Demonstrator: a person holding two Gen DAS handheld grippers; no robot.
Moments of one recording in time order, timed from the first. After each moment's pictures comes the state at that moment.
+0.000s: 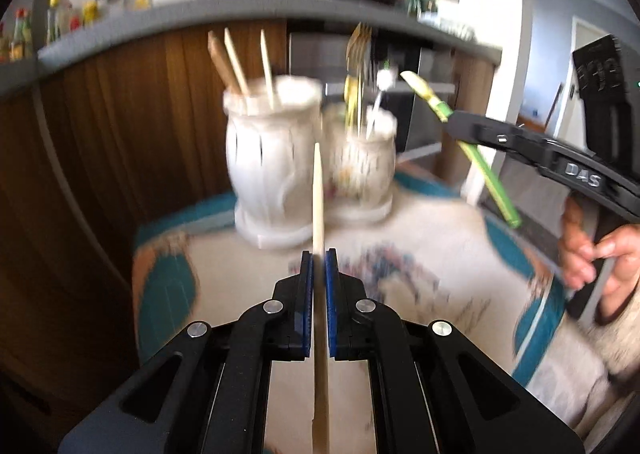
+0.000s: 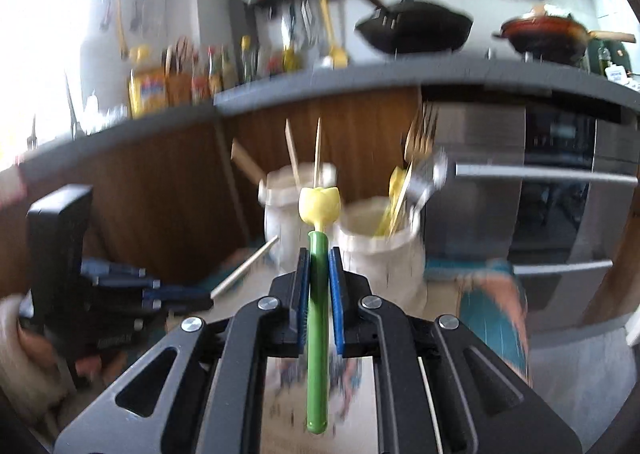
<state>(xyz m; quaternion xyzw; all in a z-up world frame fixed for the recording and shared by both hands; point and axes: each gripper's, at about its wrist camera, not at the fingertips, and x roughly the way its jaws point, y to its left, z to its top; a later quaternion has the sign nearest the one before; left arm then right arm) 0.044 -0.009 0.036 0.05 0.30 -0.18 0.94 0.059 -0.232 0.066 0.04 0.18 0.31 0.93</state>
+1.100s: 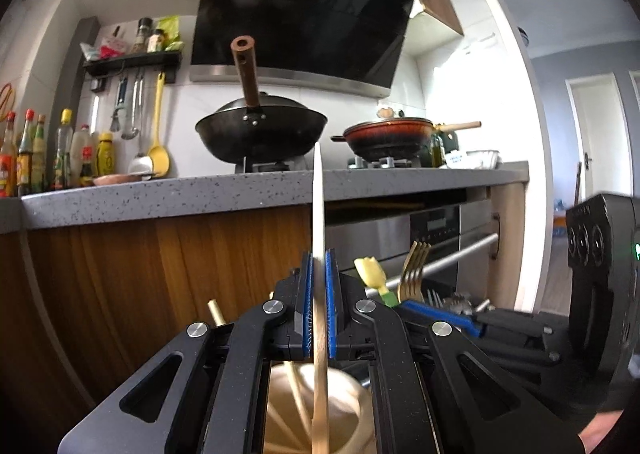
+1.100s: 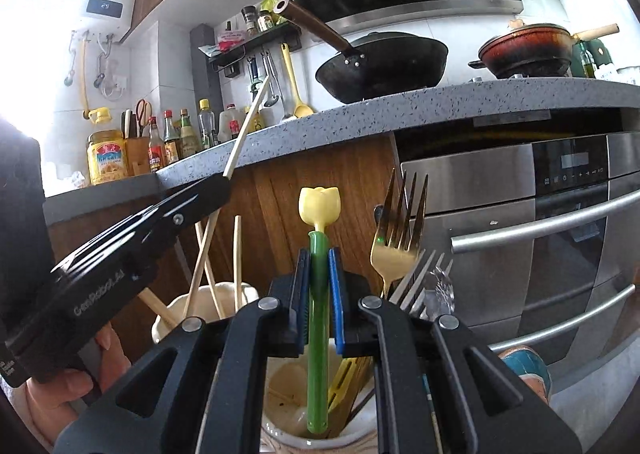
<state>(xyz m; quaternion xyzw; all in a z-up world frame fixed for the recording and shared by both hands) 0.158 -0.050 0.097 0.05 0.03 -0.15 0.99 0.171 -0.209 0.059 0.09 0.10 0.27 0.95</state>
